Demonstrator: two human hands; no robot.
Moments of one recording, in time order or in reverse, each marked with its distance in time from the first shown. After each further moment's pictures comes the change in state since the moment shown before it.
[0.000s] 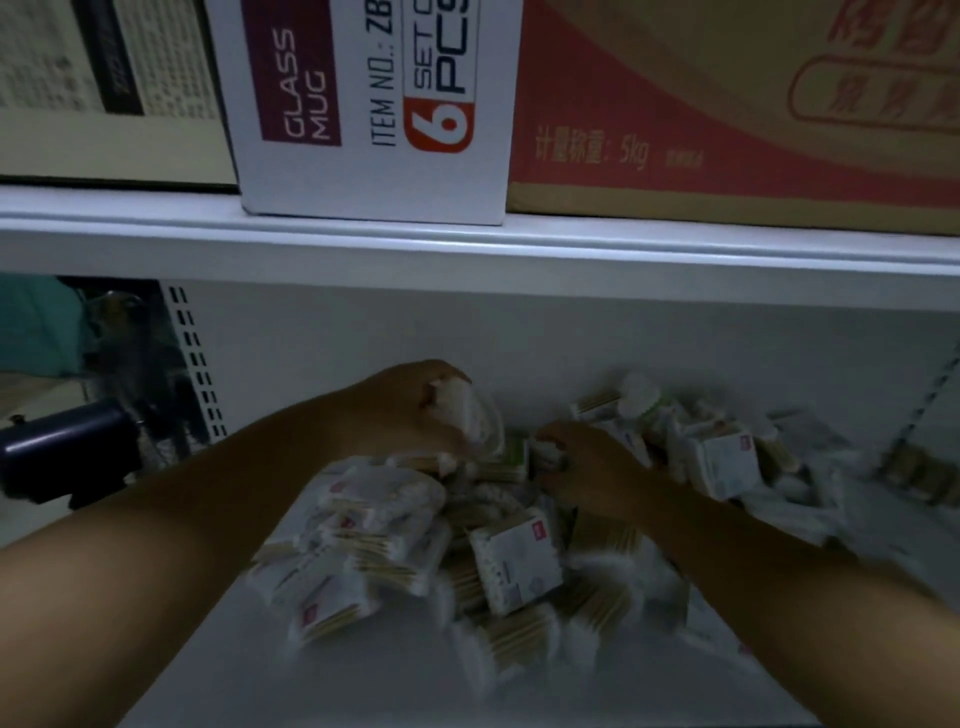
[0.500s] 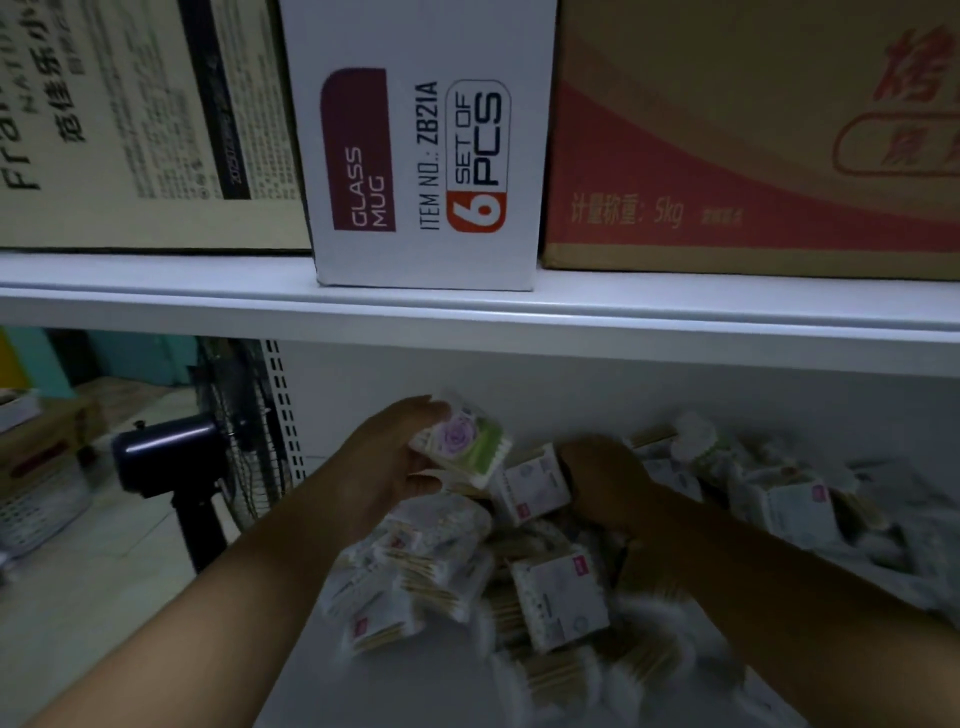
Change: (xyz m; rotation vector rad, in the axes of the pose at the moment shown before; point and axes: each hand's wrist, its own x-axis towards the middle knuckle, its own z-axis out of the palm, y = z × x) left_hand -0.048 -0.004 0.006 -0.981 0.314 -0.141; right_hand 0.053 -0.006 0.018 -0.336 0.007 -0.184
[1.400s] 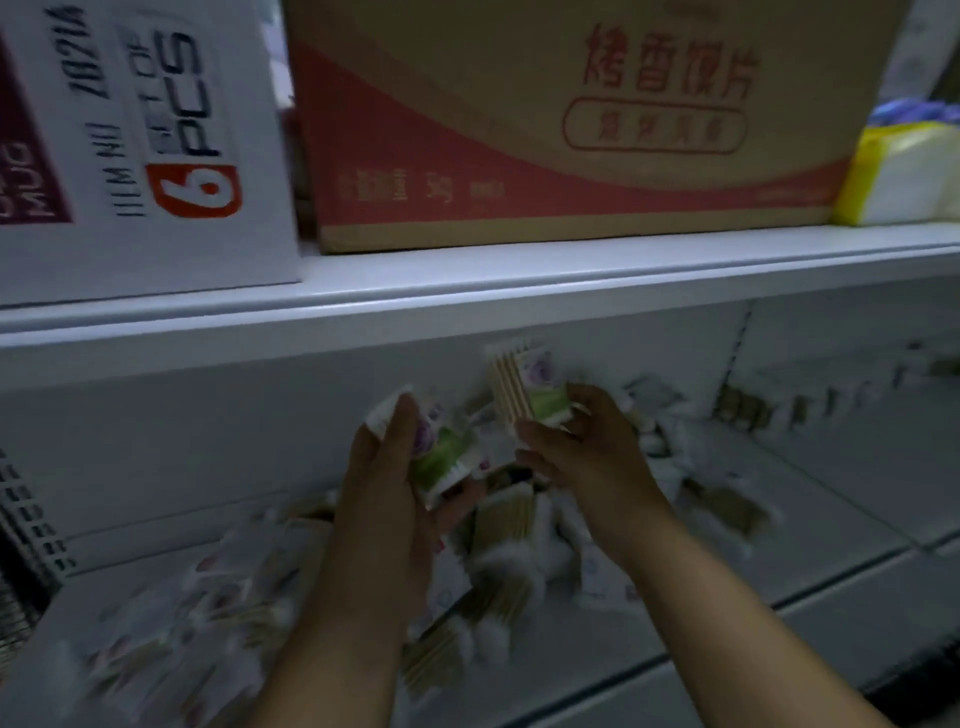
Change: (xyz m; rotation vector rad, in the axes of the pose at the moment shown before) left_hand -0.013 -0.041 0.123 -0.469 -0.106 -0.058; right_hand -0.137 -0.020 -0.075 1.476 0.738 0.479
